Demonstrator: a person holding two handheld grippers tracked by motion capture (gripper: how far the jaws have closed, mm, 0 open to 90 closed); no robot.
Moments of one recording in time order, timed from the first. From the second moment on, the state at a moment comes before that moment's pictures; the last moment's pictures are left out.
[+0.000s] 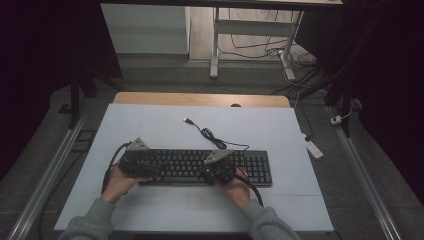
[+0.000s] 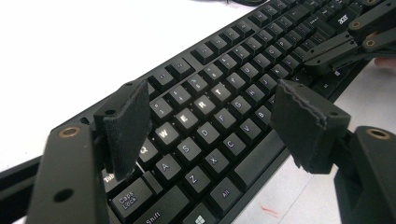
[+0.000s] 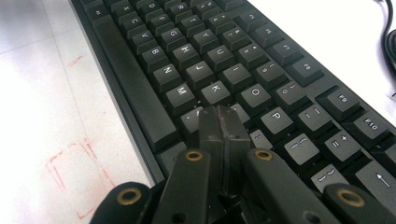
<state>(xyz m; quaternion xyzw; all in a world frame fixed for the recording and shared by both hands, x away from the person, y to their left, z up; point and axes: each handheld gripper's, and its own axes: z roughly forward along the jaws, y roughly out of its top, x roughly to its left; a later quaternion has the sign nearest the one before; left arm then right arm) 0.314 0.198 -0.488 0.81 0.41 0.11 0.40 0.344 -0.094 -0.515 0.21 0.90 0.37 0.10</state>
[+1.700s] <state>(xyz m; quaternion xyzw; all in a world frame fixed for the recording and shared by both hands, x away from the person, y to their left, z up) 0.275 0.213 -0.495 0.80 0.42 0.13 0.41 0.321 -0.218 -0.495 0.27 0.84 0.43 0.17</state>
